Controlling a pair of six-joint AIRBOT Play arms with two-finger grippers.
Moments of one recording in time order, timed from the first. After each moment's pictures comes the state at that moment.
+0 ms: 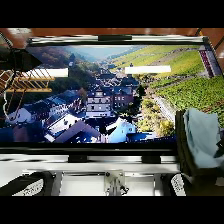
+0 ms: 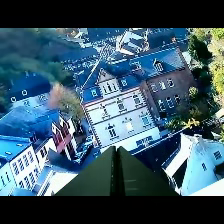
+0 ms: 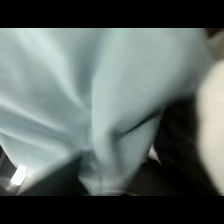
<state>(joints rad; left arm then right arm) -0.08 -1.18 1.77 1.20 -1.38 -1.37 -0.79 -0.88 0.91 -1.76 1.74 1.75</state>
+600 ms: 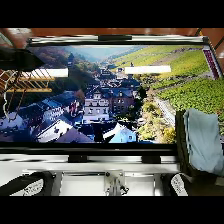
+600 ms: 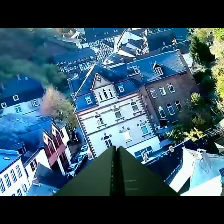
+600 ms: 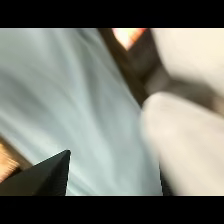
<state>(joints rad) -0.08 -1.22 1.77 1.20 -1.38 -1.37 -0.68 -0.95 1.26 -1.63 1.48 1.47</state>
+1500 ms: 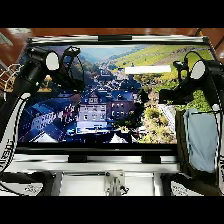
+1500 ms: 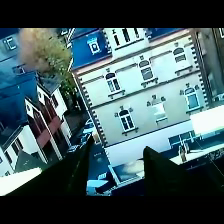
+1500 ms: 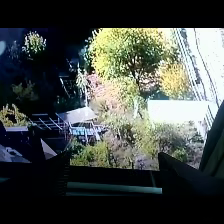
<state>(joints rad) -0.41 -1.58 1.77 1.61 -1.44 -1.60 0.07 -1.34 1.40 -1.49 1.49 1.61</state>
